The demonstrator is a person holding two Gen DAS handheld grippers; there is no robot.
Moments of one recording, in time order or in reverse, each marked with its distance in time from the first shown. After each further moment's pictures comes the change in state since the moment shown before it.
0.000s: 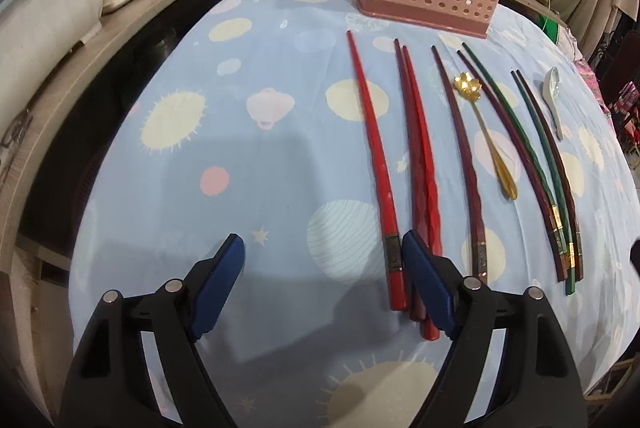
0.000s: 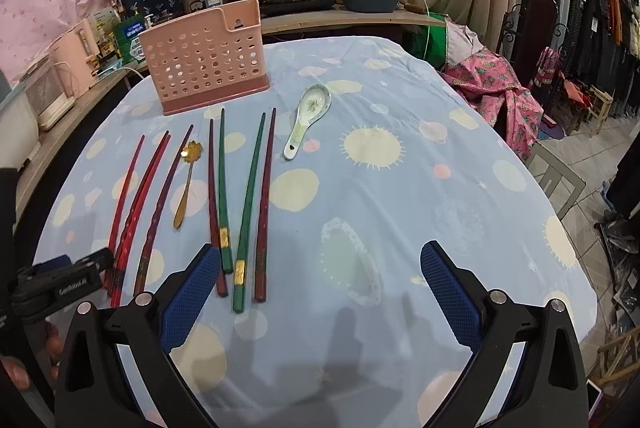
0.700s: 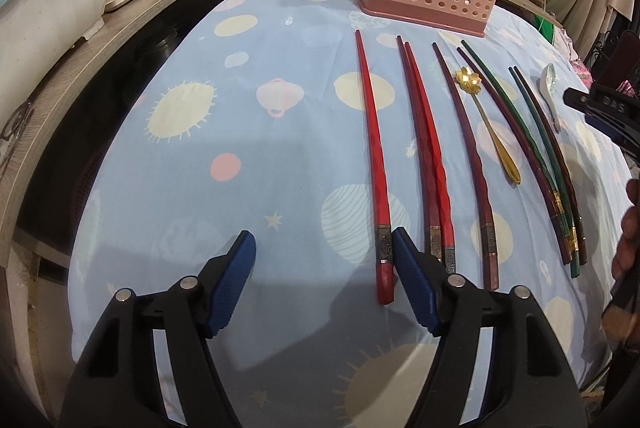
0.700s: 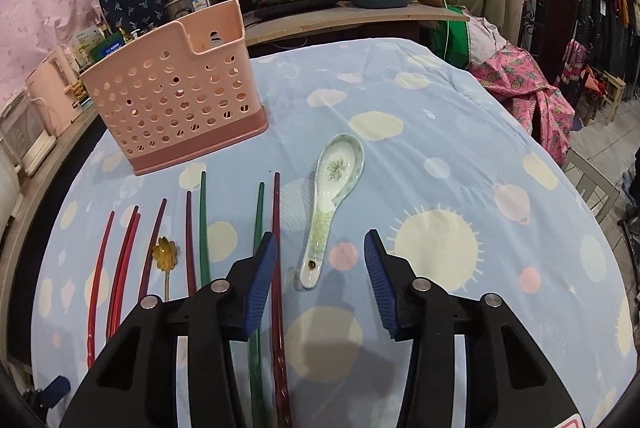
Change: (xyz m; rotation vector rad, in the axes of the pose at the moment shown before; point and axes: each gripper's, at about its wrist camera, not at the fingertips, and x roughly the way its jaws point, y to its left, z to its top) left arm -0.005 0.009 -0.009 0.010 -0.031 -0.014; right arm 0.108 0.020 0.083 0.060 0.019 0.047
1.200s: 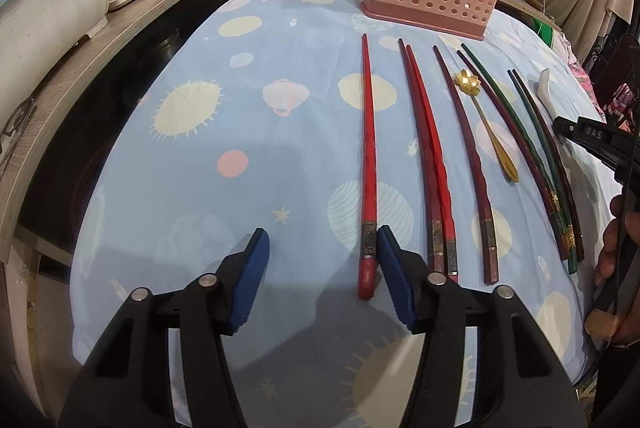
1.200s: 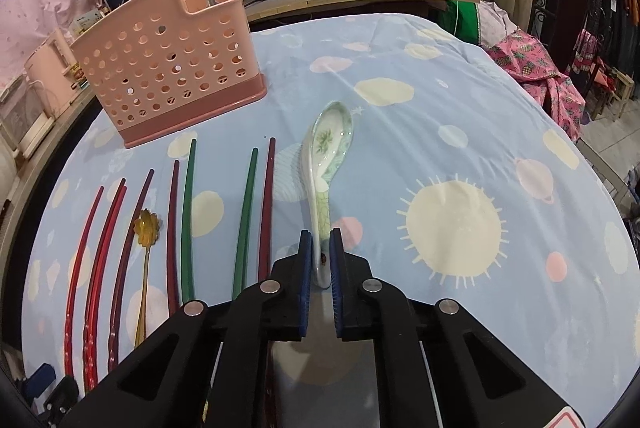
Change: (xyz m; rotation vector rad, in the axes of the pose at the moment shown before) left arm -0.005 0.004 -0.004 -0.009 -0.009 -0.008; right arm 0.015 -0.005 -0.017 -0.013 0.055 0.021
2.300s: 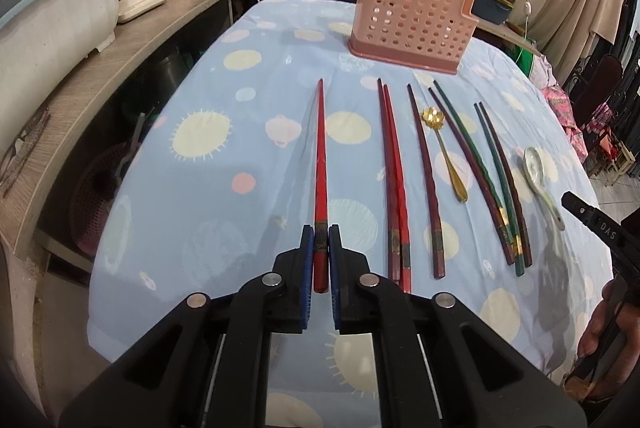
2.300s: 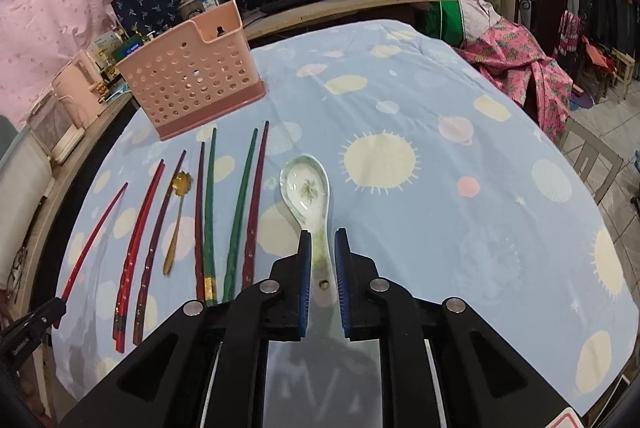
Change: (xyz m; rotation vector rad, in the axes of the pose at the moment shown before) left arm -0.045 0.003 0.006 -0.025 -0.053 -0.067; right arm -0.073 -0.046 -0.043 0.067 -0.012 0.081
